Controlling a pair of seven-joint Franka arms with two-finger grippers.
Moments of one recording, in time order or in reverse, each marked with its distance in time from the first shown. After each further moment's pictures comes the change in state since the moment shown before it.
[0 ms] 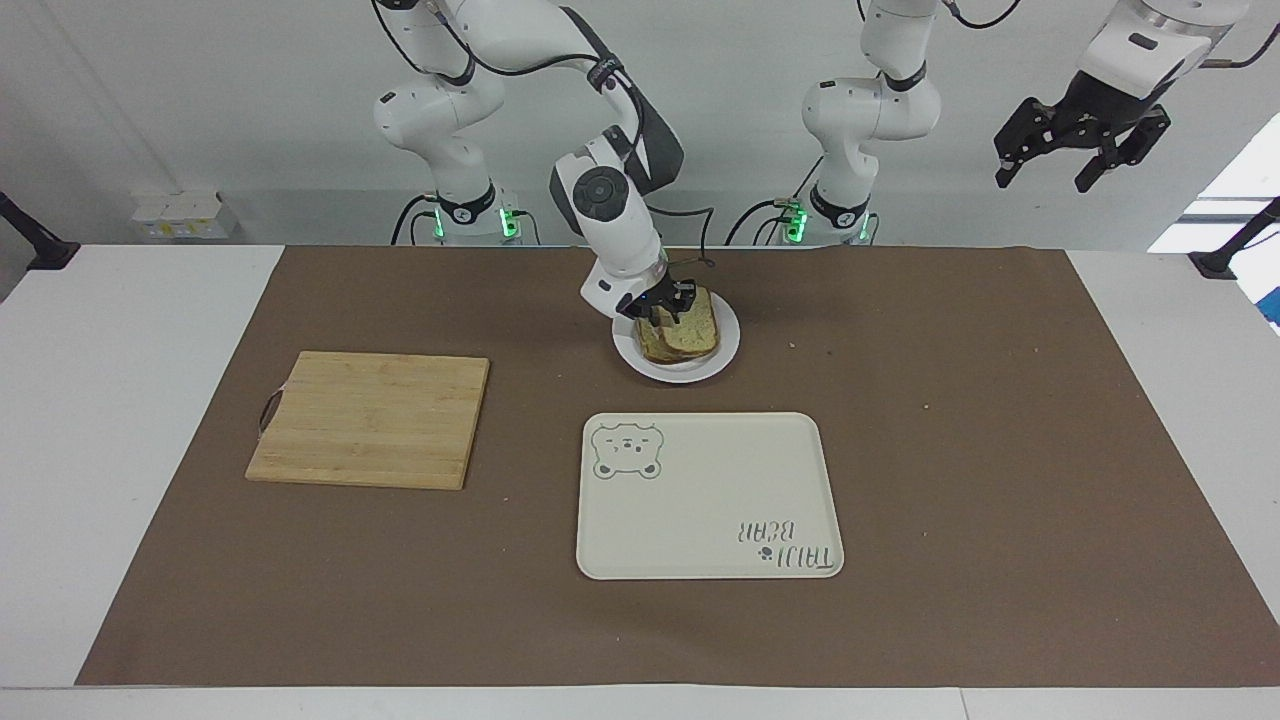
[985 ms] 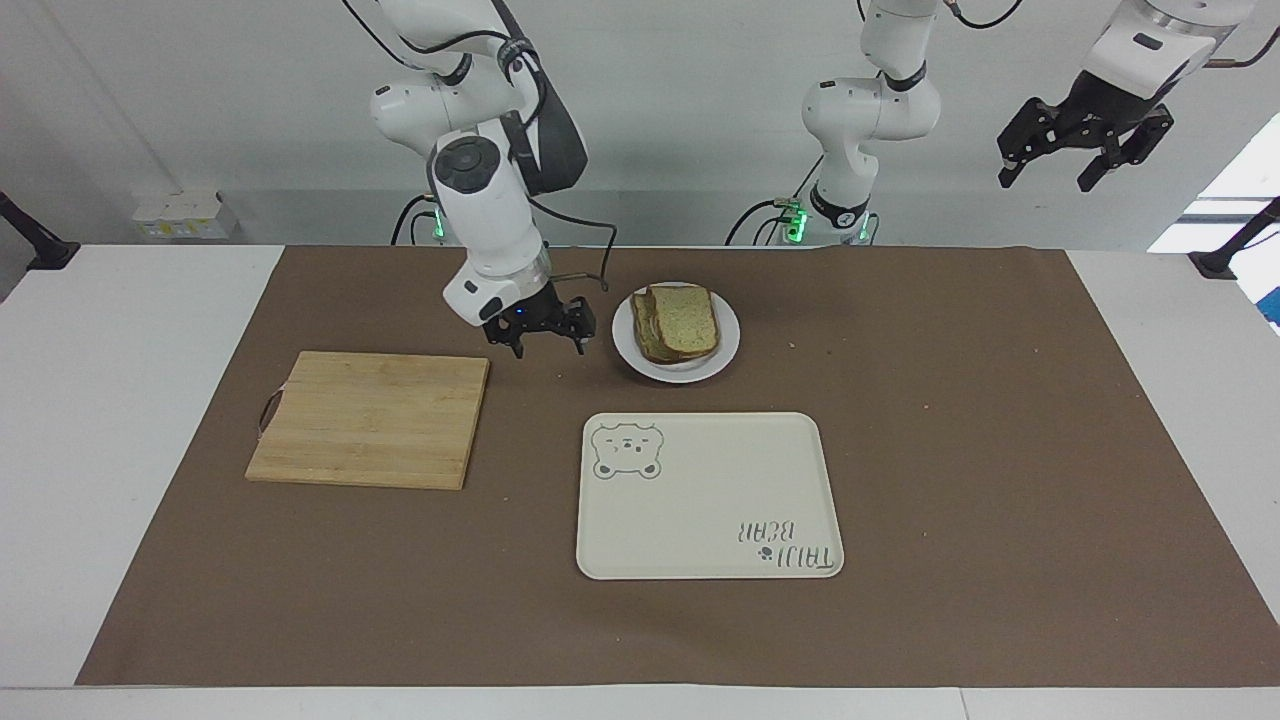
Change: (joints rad) left arm 0.001 0.000 0.005 0.000 0.000 -0.002 0.000; right arm -0.303 -0.106 -0.011 0.093 -0.268 -0.187 -0.138
